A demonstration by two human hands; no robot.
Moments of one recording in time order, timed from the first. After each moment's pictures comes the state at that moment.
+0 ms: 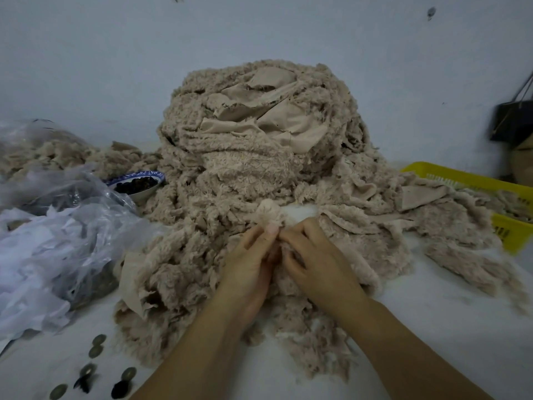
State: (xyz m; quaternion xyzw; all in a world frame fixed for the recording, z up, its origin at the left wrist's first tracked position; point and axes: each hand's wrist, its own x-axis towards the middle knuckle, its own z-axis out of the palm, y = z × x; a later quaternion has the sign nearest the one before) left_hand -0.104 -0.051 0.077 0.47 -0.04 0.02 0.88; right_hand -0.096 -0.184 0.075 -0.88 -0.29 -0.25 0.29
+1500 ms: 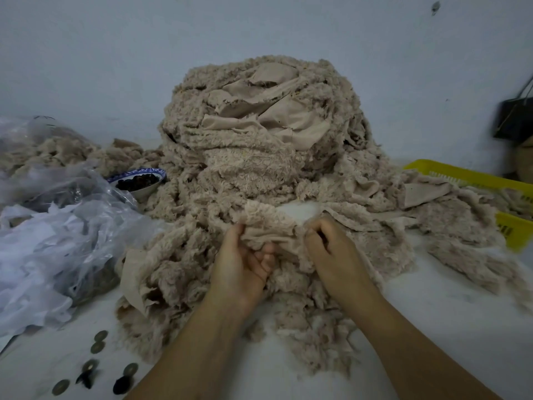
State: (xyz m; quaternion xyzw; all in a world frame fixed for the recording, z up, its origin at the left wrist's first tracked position) left_hand -0.106 -0.041 0.083 0.35 0.08 -0.01 0.93; right_hand -0.089 -0.198 0.067 -0.82 -0.16 -0.16 0.52
